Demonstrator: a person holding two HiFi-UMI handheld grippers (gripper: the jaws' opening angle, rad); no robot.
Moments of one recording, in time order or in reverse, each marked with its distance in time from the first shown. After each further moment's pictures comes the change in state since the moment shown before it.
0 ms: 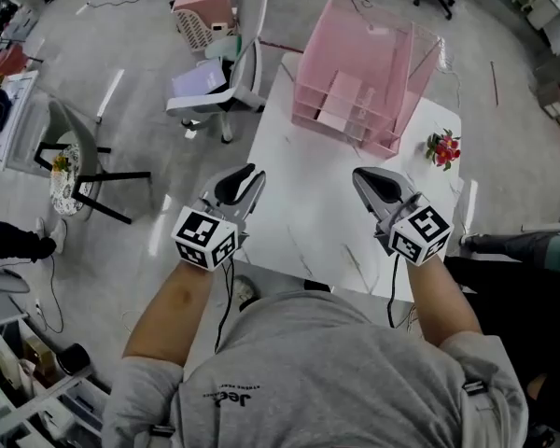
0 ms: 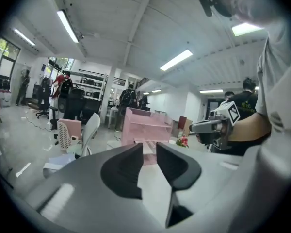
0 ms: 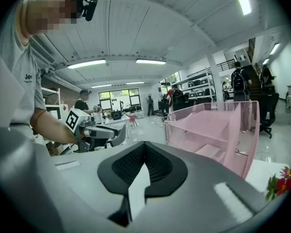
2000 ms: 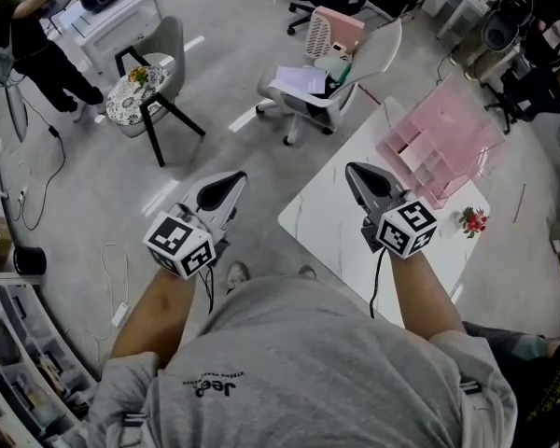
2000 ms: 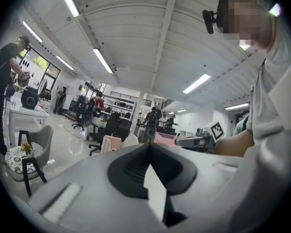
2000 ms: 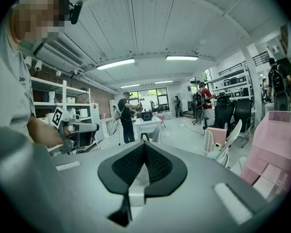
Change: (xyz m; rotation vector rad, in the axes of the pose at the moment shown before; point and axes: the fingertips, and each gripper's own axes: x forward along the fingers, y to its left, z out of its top) left arm -0.310 0.025 0.027 -0.097 -0.264 0.345; right arm 0.116 0.220 0.055 -0.108 0.007 0.346
